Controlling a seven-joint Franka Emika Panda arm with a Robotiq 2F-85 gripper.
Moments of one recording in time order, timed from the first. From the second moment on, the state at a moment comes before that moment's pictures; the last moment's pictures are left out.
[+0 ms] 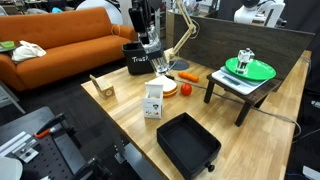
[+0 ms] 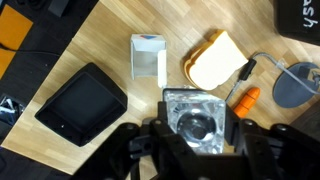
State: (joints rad) arm -0.14 -0.27 -0.05 -2.45 0.02 2.36 0.71
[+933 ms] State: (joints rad) arm -0.18 -0.26 -0.06 -2.46 -0.02 2.35 0.80
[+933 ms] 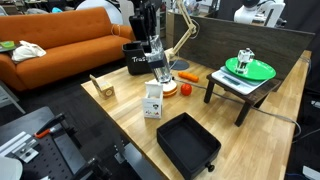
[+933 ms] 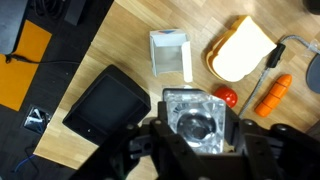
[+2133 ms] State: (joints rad) arm -0.18 0.09 -0.14 -2.24 0.17 2.41 0.55
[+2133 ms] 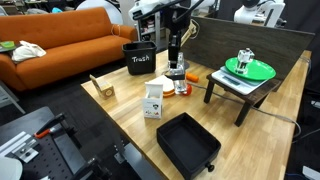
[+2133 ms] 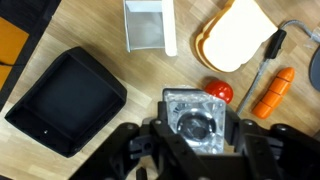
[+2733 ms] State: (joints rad) arm -0.16 0.21 -0.14 -2.17 0.21 2.41 0.51
